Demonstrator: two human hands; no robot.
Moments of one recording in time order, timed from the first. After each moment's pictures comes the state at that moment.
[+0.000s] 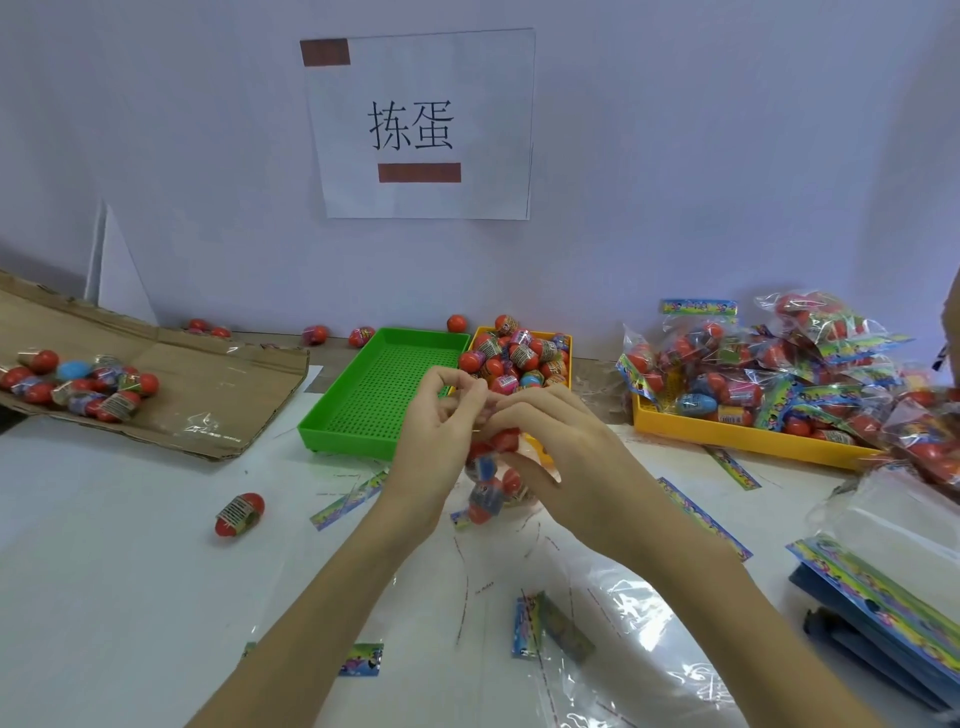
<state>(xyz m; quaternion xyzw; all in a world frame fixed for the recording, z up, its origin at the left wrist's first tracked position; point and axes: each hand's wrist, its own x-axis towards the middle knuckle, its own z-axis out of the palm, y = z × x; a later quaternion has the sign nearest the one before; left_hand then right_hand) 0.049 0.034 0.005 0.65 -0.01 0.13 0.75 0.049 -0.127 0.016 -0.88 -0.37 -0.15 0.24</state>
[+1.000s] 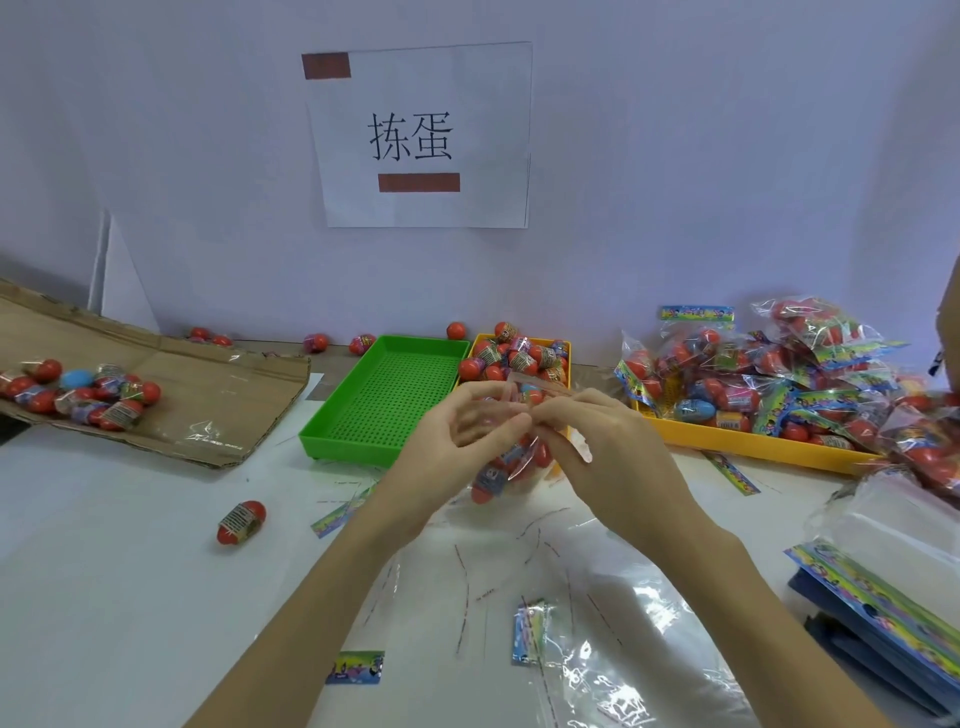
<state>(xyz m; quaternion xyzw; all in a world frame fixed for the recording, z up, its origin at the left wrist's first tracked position) 0.052 0.047 0.002 0.72 -0.11 0.04 0.68 0.065 -0.149 0.007 -0.86 -0.31 -0.29 0.28</state>
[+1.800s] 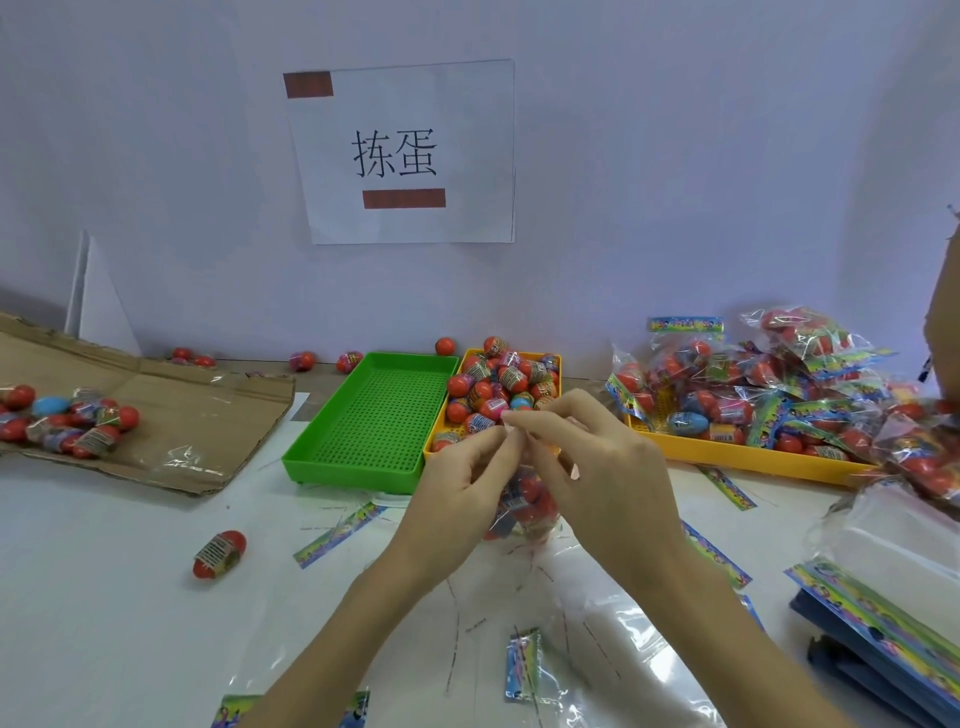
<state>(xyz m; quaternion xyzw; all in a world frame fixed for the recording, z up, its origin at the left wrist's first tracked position) 0.046 0.024 -0.009 0.78 -0.16 0.13 0.59 0.061 -0.141 0.003 -0.82 -0.29 -0.42 0.26</state>
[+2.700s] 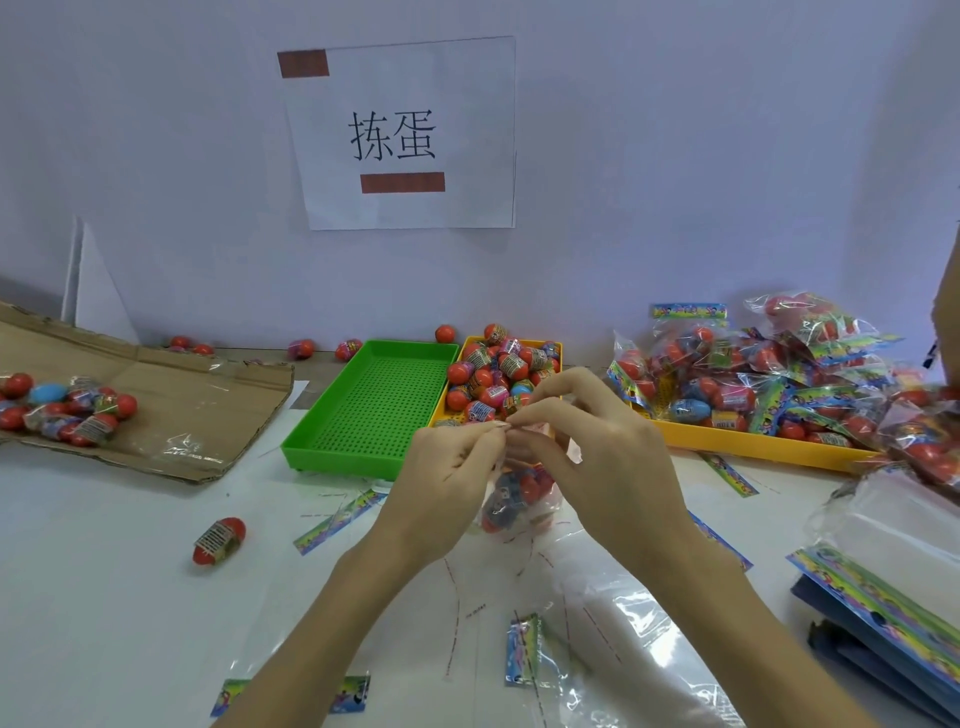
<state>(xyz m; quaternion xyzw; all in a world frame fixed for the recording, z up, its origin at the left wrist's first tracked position) 0.044 0.032 -0.002 0.80 -0.20 0.19 0.54 0.058 -0.140 0.011 -0.83 -0.30 -0.39 0.28</state>
